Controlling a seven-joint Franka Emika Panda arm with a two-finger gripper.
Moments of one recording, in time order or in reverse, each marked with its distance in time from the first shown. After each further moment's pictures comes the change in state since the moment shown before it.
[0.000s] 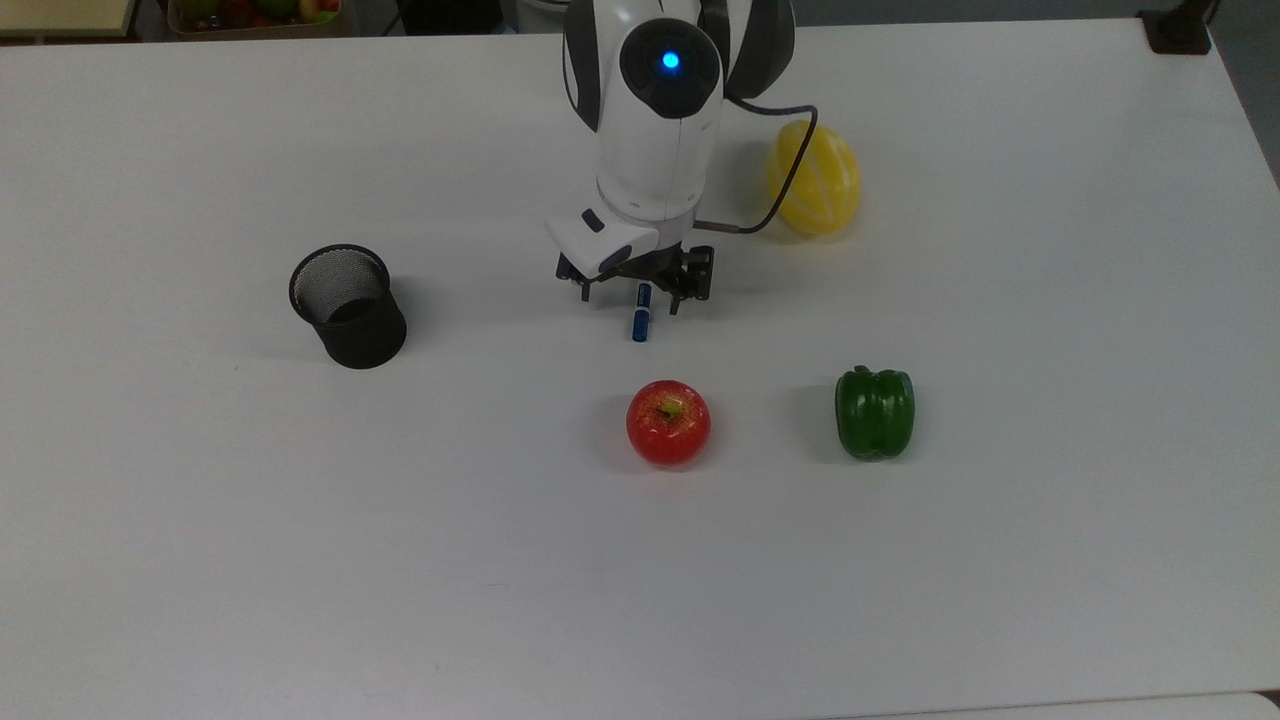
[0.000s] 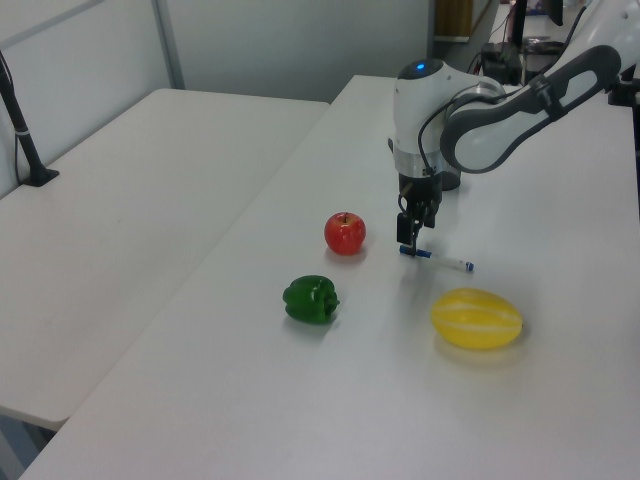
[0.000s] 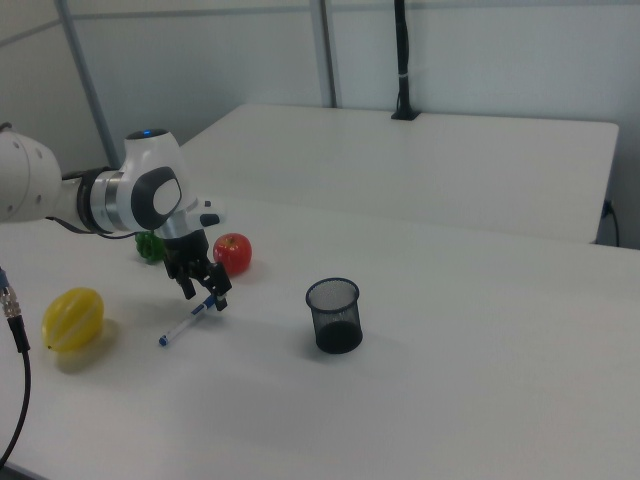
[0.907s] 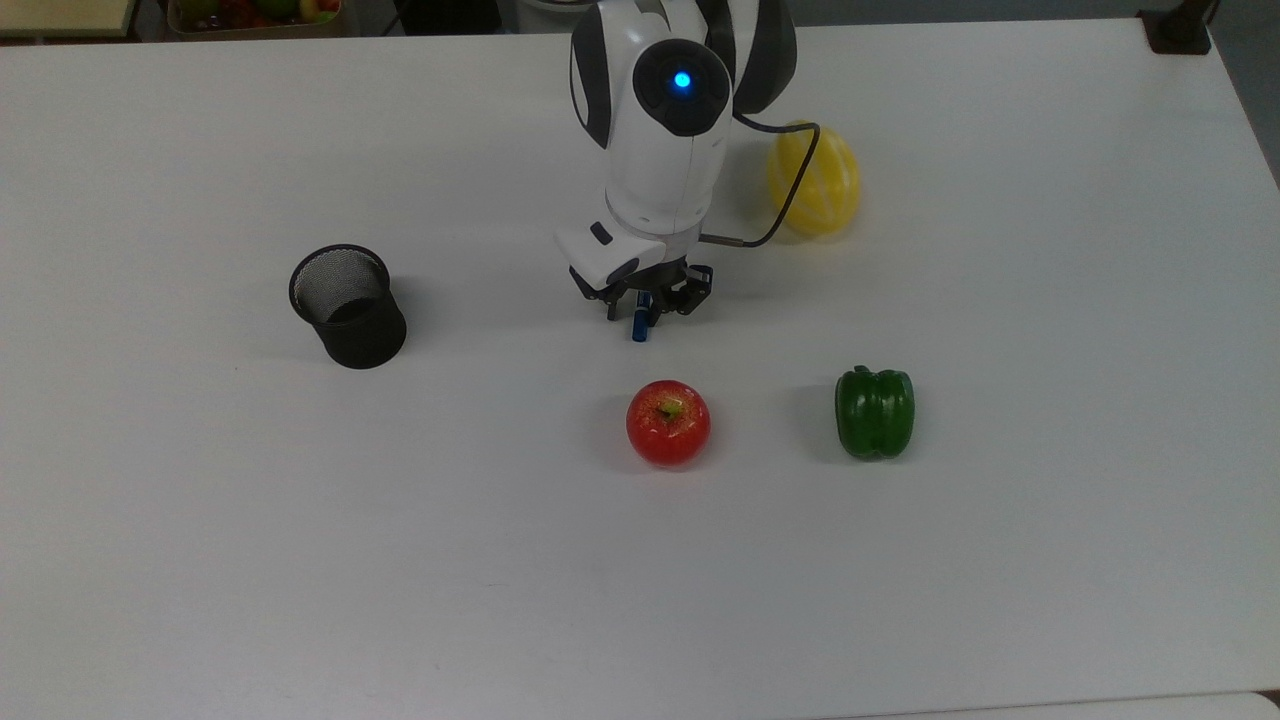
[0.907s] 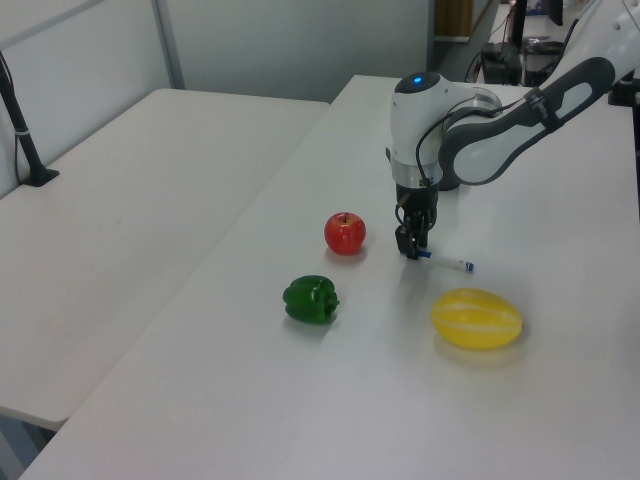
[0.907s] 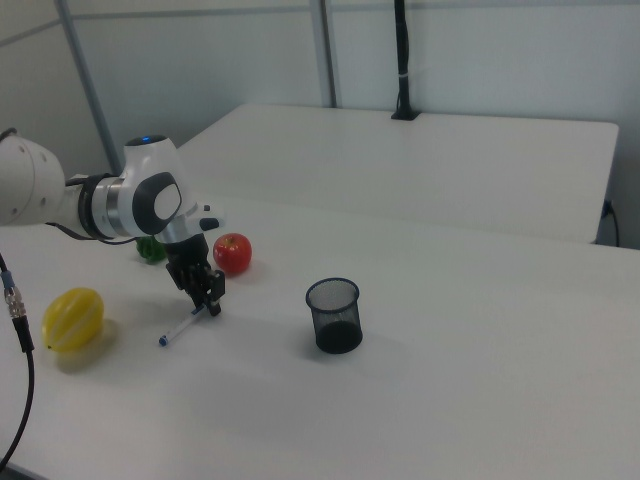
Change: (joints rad) arm 0.005 0.026 0.004 0.003 -0.022 0.026 0.019
